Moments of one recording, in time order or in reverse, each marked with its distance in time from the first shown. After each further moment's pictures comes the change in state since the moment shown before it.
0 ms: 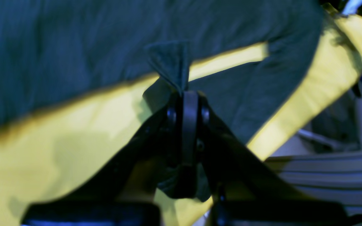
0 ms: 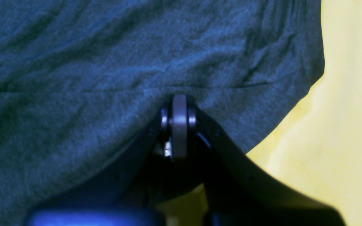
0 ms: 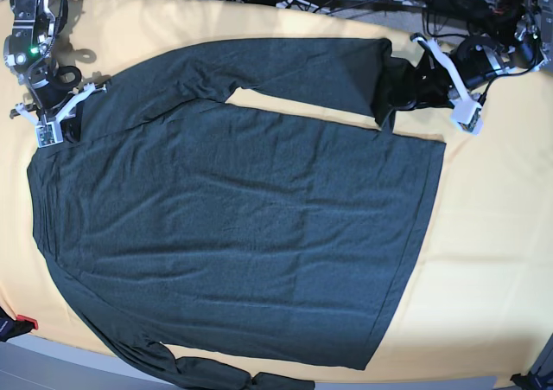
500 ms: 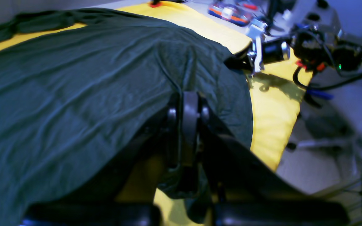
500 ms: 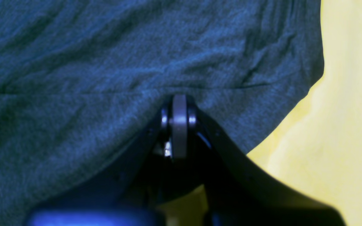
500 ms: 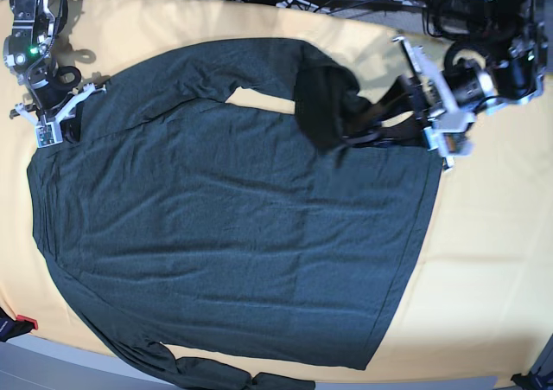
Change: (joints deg) left arm -15.9 -0.1 11.1 7.6 0.3 -6.0 -6.4; right arm 0.0 0.0 0.0 0.0 0.2 0.0 -0.1
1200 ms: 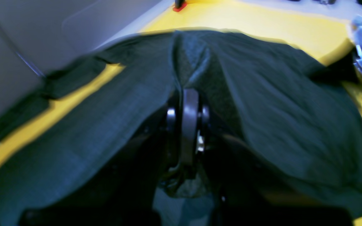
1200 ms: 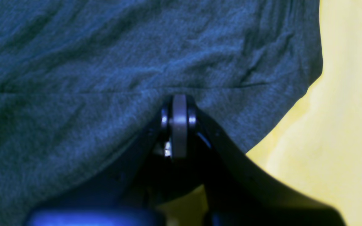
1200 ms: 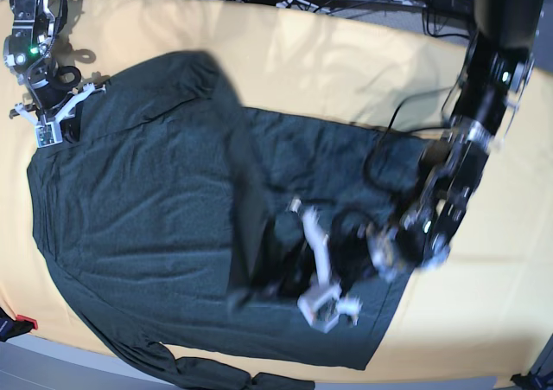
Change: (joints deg) left arm -53.4 11.7 37.8 -35.4 18.2 14.5 -8.8; right arm -0.1 0.0 0.0 0.0 0.0 0.0 0.2
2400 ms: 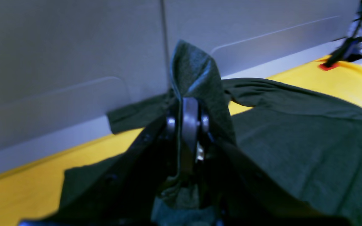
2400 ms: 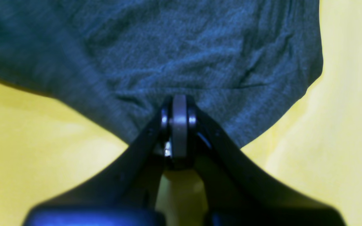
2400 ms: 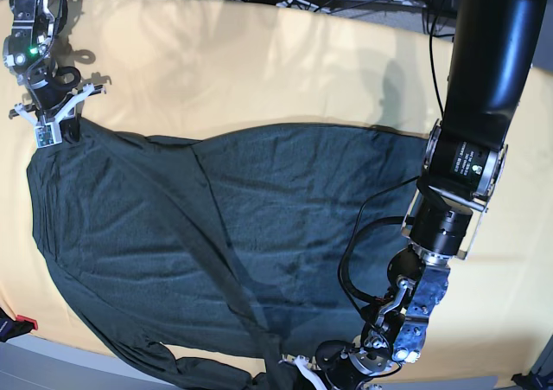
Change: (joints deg) left arm -21.9 14.0 -0.2 -44.6 10.3 13.6 -16.5; right arm 0.1 0.0 0.0 0.0 -0.1 -0.3 -0.5
